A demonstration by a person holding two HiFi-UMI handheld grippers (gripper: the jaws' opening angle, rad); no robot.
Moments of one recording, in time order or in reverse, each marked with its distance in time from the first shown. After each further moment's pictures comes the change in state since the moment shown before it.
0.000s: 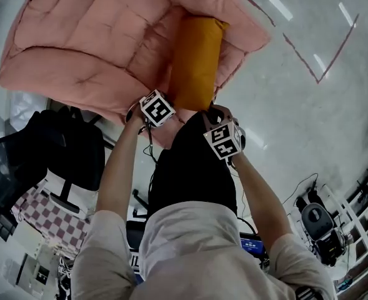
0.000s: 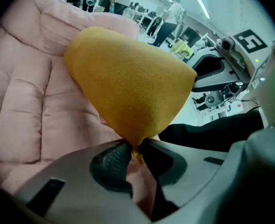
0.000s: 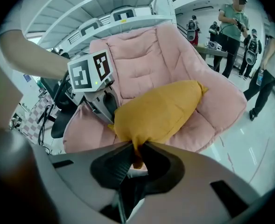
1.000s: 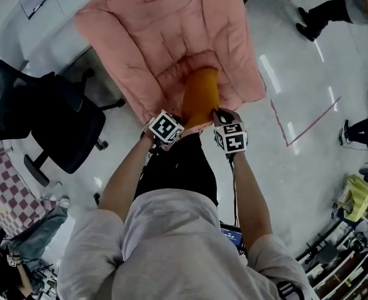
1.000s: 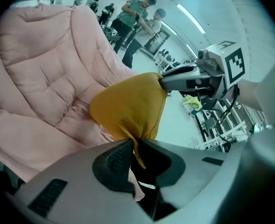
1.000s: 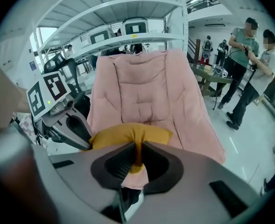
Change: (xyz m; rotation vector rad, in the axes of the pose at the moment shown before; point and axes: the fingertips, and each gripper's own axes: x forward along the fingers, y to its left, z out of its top) left arm -0.140 -0.067 -0.001 -0.420 -0.459 -0.005; right arm -0.083 0.005 0.140 -0.126 -0.059 -0.055
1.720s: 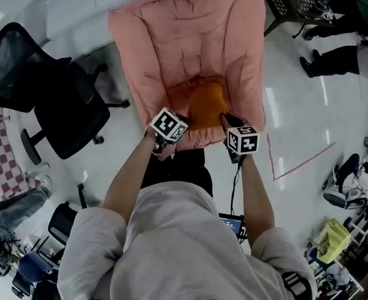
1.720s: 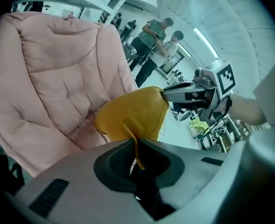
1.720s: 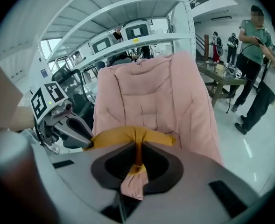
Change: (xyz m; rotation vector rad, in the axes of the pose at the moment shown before) left arm -0.057 0.027 0.077 -0.201 -0.185 0.053; right arm 0.003 -0.036 0.089 -0.016 -0.011 0.159
